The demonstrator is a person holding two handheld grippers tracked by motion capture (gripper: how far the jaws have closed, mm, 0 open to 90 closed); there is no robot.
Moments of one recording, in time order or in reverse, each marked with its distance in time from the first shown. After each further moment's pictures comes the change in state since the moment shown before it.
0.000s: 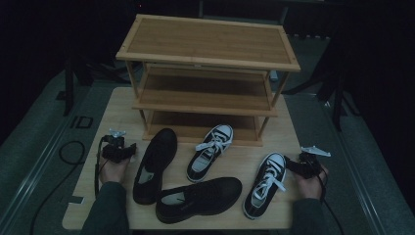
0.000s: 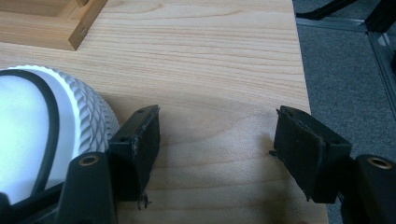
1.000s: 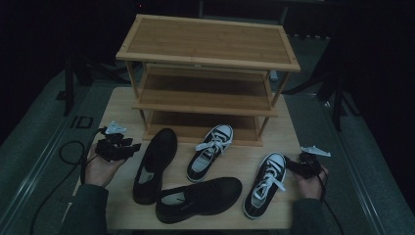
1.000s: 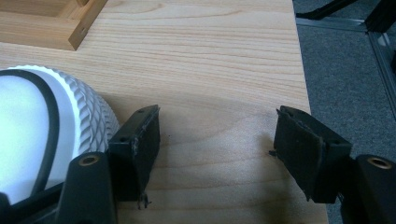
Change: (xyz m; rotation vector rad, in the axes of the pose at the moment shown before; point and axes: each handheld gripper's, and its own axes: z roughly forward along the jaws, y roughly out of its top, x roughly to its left) left arm -0.024 0.038 -0.096 -0.011 -0.296 0.255; right arm 0.000 0.000 0.000 0.000 0.000 0.000
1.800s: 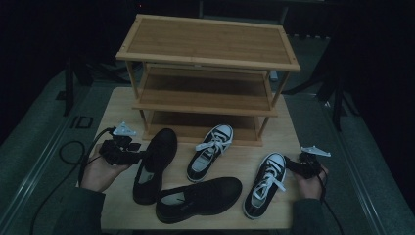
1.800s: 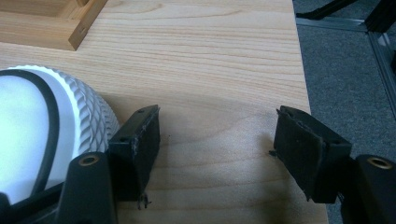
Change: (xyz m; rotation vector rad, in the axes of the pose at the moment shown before) left arm -0.035 0.018 -0.024 0.102 -0.094 0.107; right arm 0.000 0.000 0.000 0.000 0.000 0.000
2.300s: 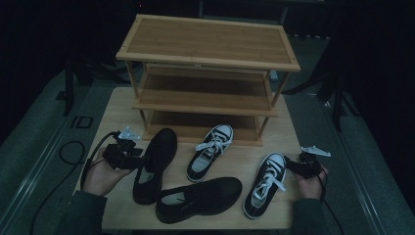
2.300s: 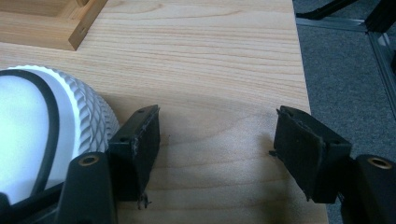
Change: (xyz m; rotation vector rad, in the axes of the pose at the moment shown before) left arm -0.009 -0.005 0.010 0.071 -0.011 0.001; right arm 0.000 0.000 0.000 0.000 0.000 0.000
